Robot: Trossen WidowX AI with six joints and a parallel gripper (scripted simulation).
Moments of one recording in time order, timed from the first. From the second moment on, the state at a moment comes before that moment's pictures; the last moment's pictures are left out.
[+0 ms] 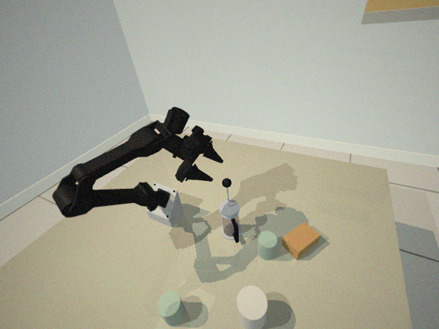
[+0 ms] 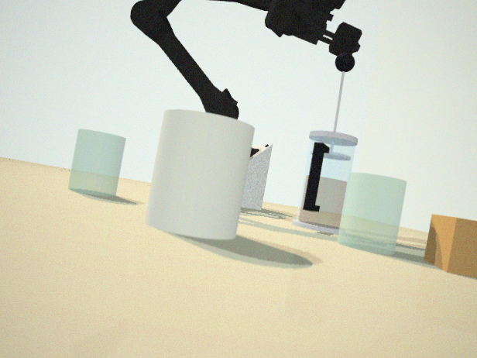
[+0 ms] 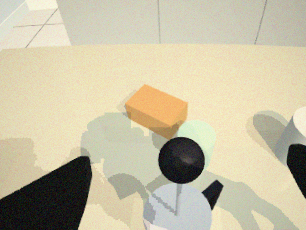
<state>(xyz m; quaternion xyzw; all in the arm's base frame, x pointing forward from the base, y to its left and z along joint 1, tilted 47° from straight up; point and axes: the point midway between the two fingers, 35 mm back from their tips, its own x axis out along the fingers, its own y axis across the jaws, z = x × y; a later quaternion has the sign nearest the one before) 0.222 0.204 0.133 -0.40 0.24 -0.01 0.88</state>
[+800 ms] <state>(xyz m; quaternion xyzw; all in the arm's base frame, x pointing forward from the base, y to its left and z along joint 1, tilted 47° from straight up) 0.243 0.184 0.107 -0.40 0.24 -0.01 0.88</state>
